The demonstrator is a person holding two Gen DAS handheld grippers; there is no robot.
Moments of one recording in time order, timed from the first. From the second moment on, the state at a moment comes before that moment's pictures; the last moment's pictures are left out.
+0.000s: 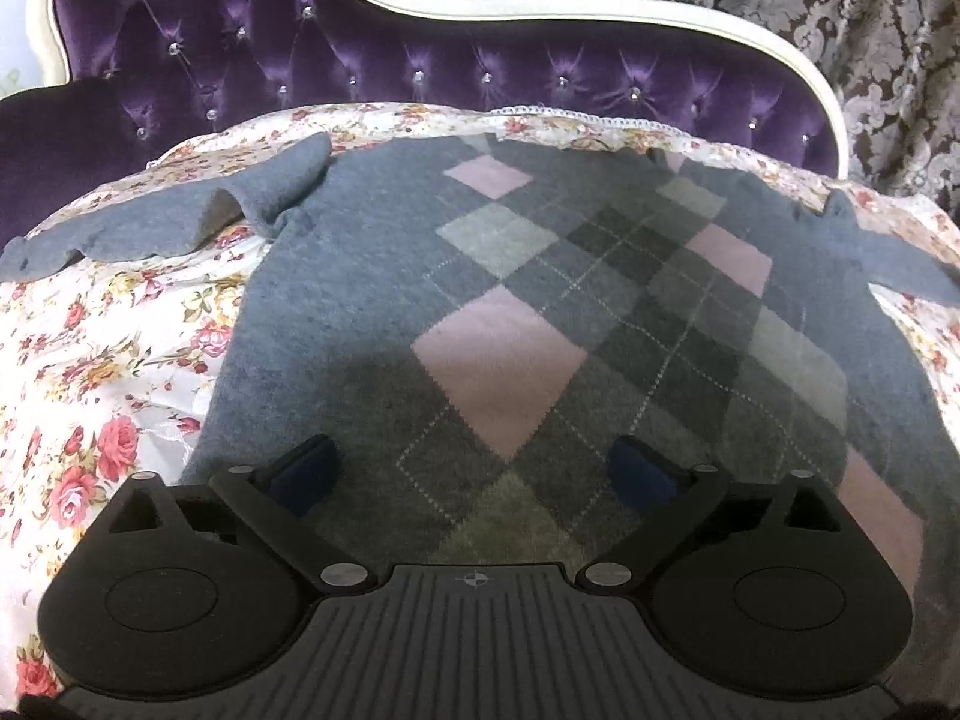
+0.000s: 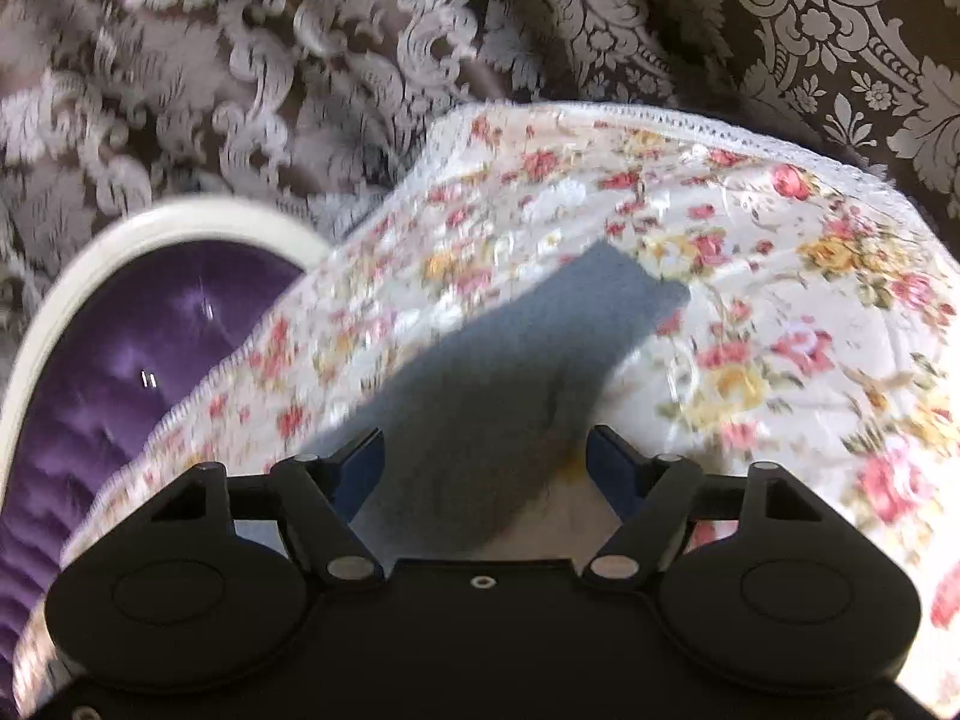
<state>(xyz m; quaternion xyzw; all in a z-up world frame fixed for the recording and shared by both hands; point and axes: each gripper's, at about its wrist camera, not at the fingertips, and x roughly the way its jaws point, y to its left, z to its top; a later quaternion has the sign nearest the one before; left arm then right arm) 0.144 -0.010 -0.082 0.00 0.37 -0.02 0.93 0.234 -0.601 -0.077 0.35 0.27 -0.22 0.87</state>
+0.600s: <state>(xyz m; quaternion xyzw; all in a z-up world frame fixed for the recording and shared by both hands) 0.143 -0.010 -0.087 0.00 0.36 -0.02 0.93 0.251 -0.565 0.046 0.26 0.21 -0.15 0.93</state>
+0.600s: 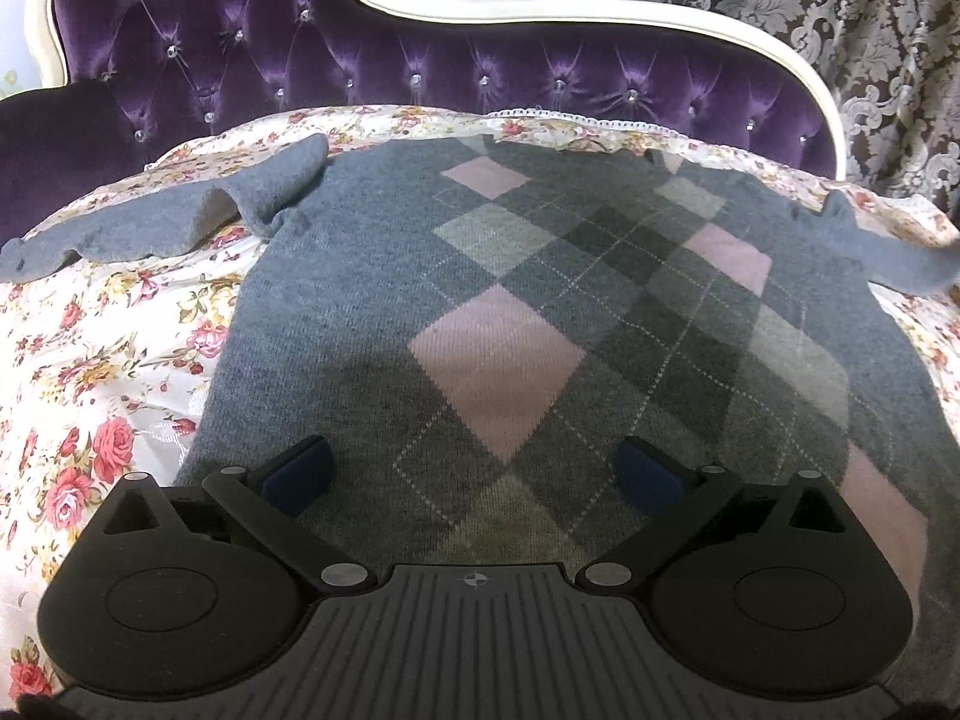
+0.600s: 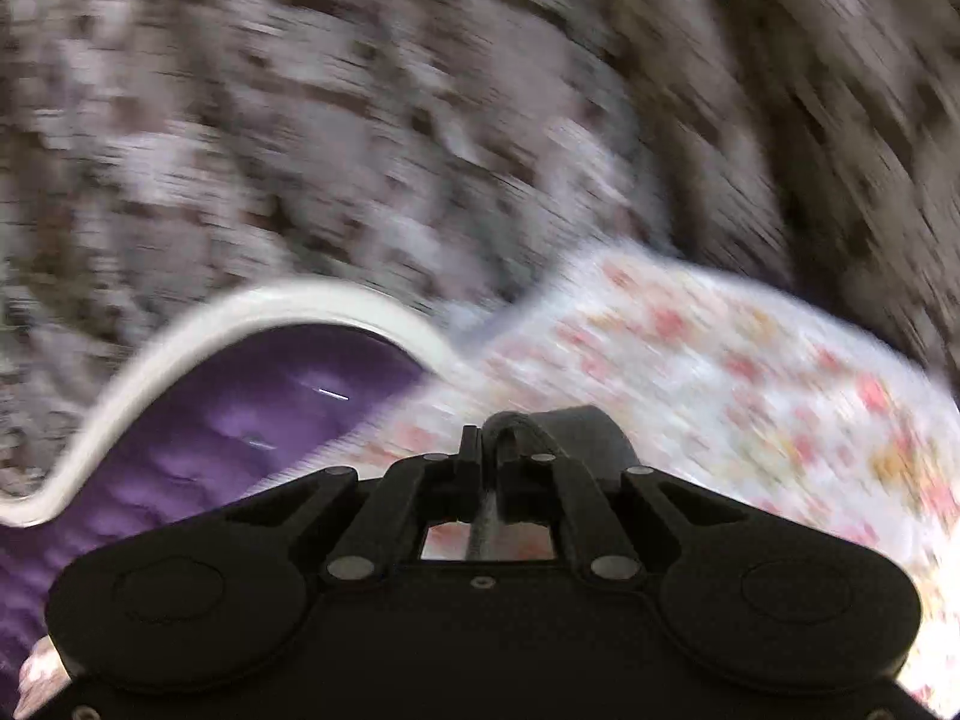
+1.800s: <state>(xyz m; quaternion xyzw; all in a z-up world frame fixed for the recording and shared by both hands) 0.141 0.002 -0.077 -0.03 0.36 -0.05 0.93 0.309 -0.105 -0.015 0.02 0.33 0.26 0.91</state>
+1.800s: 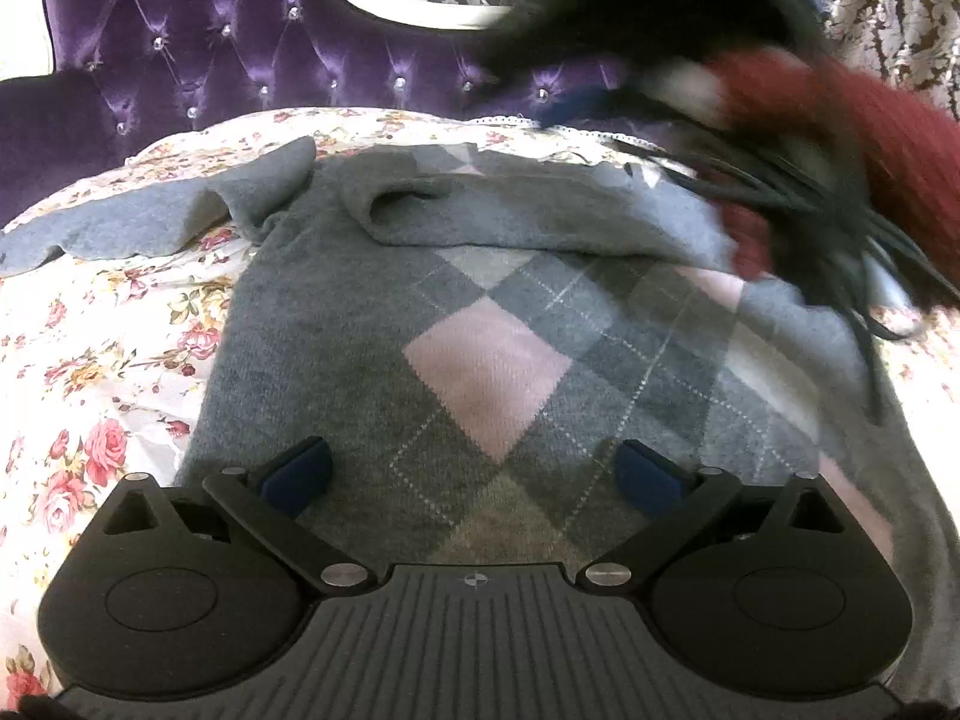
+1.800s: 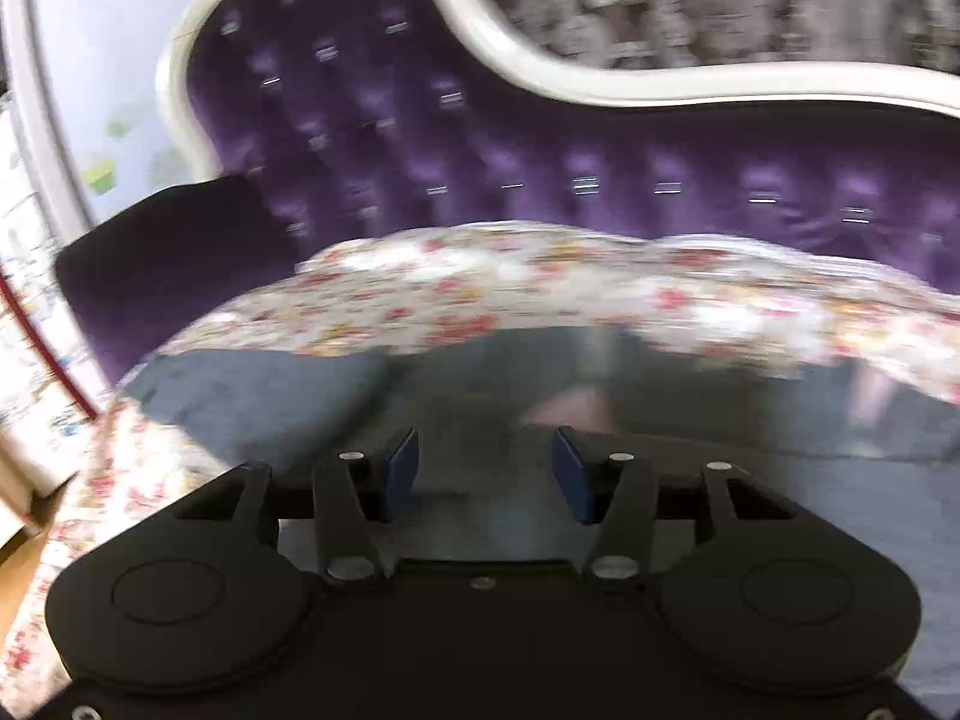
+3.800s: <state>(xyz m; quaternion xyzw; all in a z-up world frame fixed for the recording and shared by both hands) 0.299 -0.006 -0.060 0.06 0.34 0.01 0.94 0.264 -0.210 -0.070 0.01 0.33 0.03 0.94</state>
